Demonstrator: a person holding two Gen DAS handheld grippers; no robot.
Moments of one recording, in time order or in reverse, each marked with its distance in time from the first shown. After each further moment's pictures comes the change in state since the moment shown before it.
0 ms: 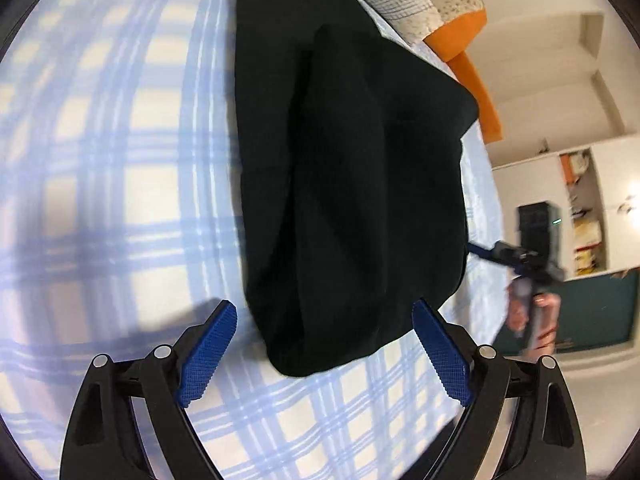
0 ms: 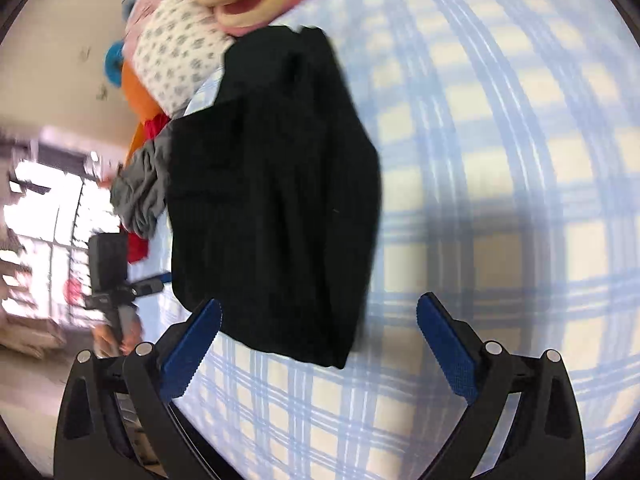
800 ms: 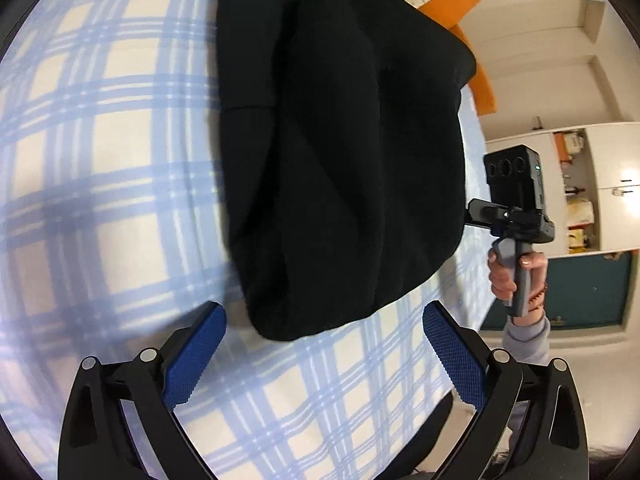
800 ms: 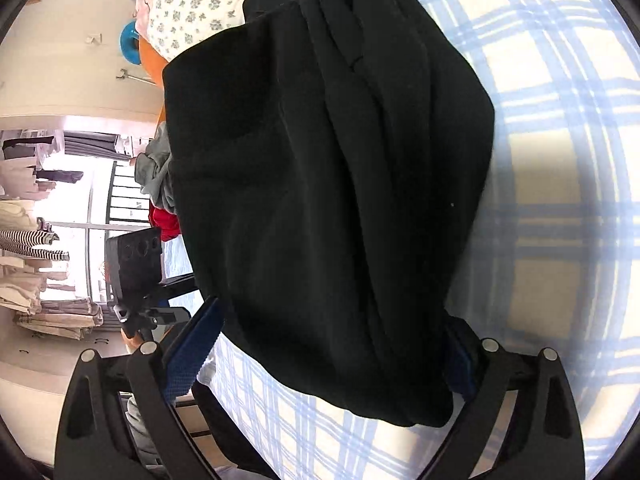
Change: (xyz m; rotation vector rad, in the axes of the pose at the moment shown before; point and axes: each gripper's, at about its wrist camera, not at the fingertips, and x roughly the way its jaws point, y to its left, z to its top) left arm 0.032 -0.024 0.002 0.026 0.095 0.030; right arm 0.064 0.031 0.011 -0.008 0.148 0.141
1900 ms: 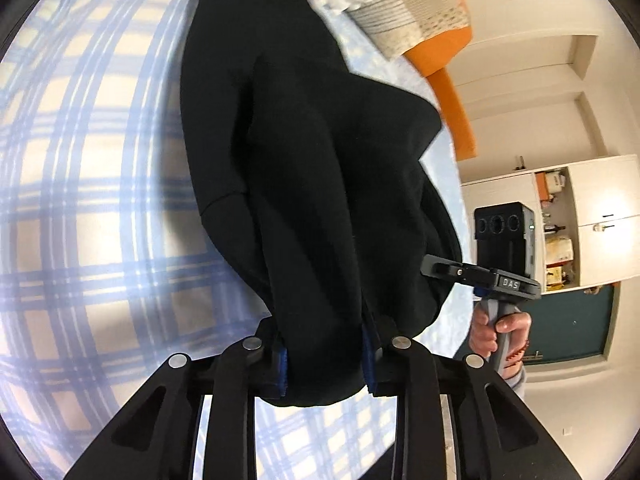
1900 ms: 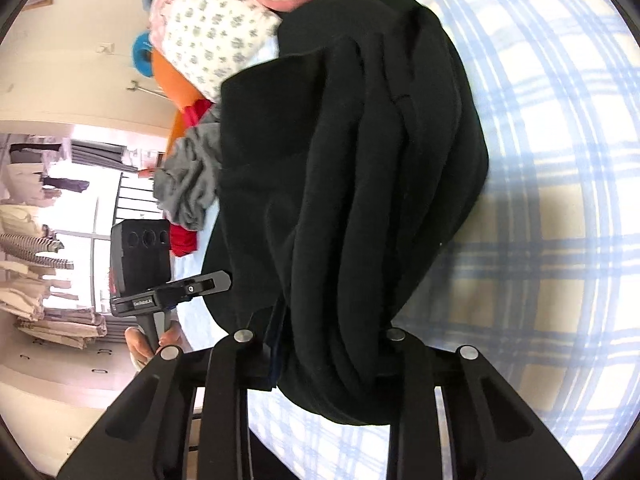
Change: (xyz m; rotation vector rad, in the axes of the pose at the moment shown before) left arm -0.028 -0.034 0.029 -0.038 -0.134 -0.102; right arm -0.026 0.040 0.002 -0.017 -0.072 0.023
